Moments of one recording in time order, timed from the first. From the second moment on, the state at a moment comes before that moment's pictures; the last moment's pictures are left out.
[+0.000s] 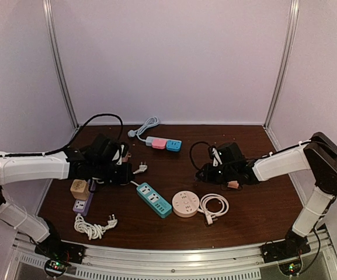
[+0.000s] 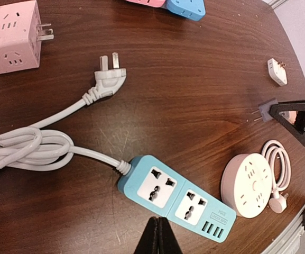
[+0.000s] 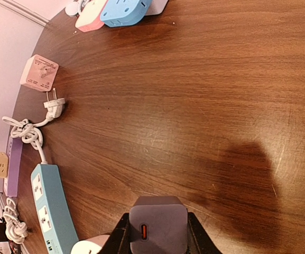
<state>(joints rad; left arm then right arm) -0.78 1.39 0.86 -0.31 0.00 -0.65 0.67 1.69 0.81 0.19 -0.12 0.71</state>
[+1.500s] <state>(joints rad) -0.78 1.17 0.87 -0.55 -0.25 -0.64 0.67 1.64 0.81 0.03 -0.04 0.67</state>
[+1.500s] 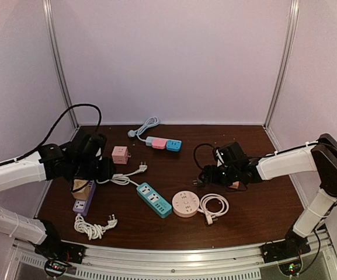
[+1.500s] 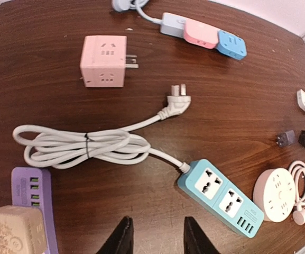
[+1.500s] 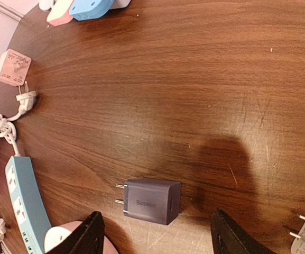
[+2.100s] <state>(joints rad) -0.53 1.09 0.83 -0.84 -0.39 -0.66 0.74 1.62 0.86 -0.07 0.05 0.62</state>
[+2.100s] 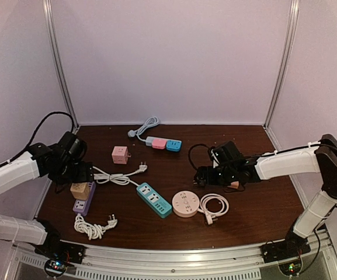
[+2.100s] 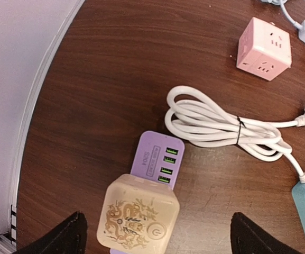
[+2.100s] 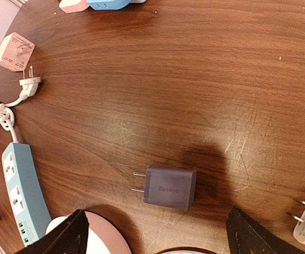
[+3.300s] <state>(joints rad) -0.59 1.23 0.71 -0.58 -0.12 -0.71 0.90 1.67 1.00 -0.09 0.06 0.62</state>
